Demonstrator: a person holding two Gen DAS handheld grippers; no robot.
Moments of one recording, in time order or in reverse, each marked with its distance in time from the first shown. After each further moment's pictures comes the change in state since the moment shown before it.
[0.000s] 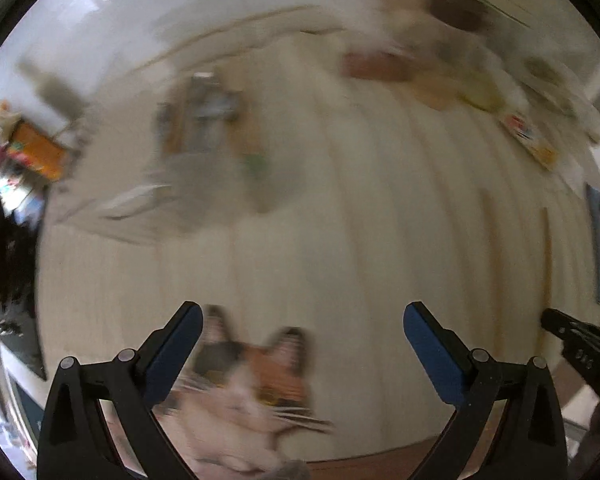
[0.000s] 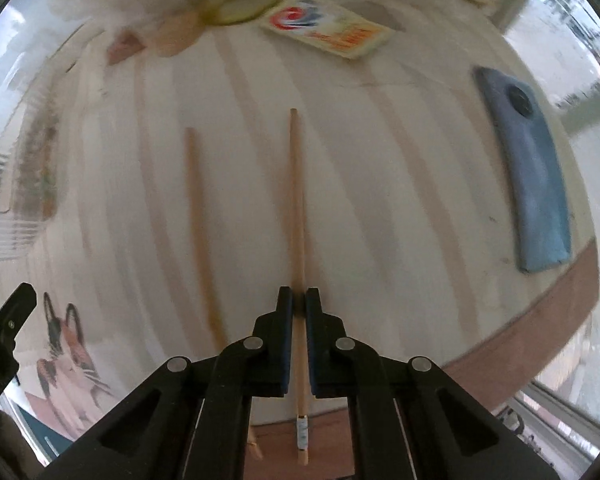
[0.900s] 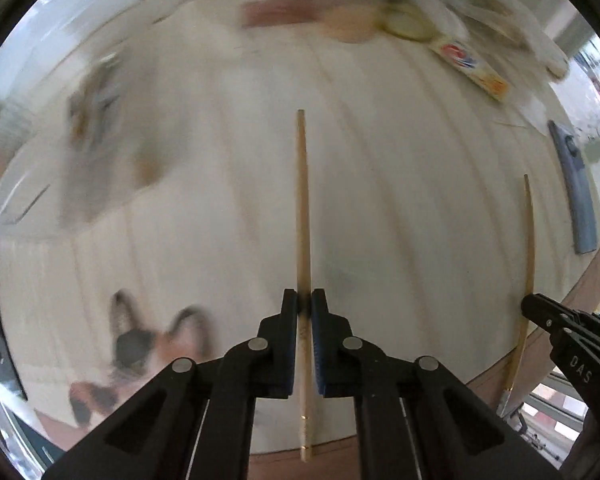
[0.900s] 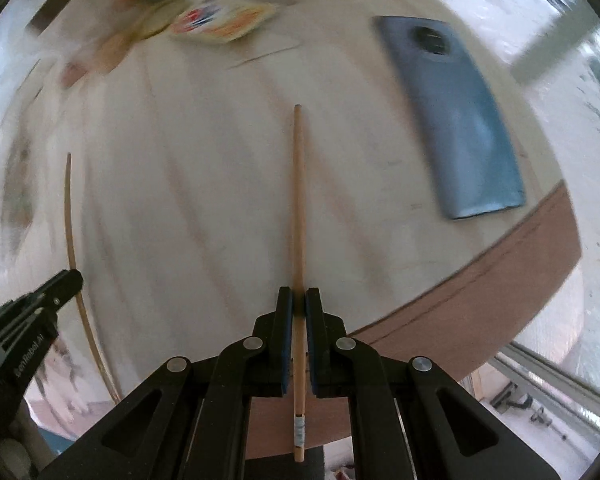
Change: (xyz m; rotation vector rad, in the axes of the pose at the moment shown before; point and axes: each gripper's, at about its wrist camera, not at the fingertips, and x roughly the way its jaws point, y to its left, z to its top) left arm 0.024 -0.032 -0.003 0.094 0.113 -0.099; right arm -0.011 -0.027 -0.012 0.024 0.033 0.012
